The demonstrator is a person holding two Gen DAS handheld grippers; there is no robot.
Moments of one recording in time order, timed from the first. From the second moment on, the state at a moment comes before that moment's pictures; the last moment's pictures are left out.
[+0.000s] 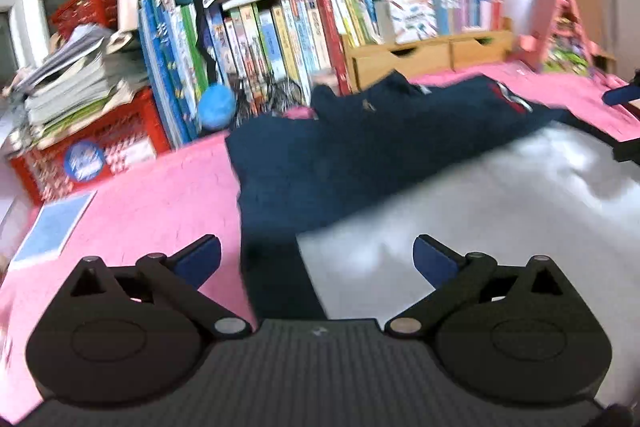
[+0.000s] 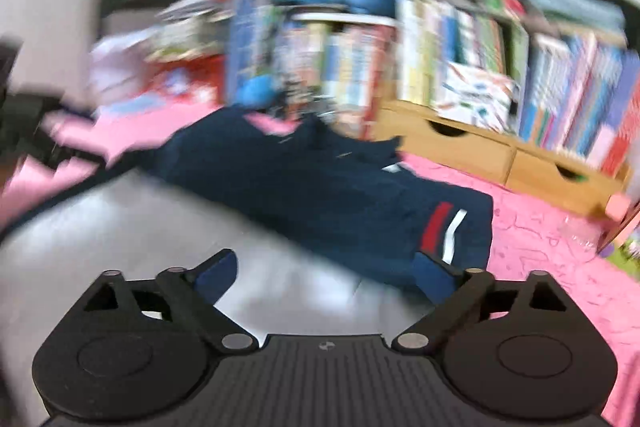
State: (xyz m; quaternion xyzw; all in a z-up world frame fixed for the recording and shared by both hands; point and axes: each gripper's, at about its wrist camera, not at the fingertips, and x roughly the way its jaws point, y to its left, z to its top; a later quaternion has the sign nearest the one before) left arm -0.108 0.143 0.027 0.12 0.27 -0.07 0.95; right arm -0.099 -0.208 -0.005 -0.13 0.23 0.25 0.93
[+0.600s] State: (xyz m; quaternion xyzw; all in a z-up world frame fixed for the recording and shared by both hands) left arm -0.199 0.171 -0.068 -0.14 0.43 -0.09 0.89; right arm -0.242 -0.238 -0.060 -0.06 0.38 0.24 0.89
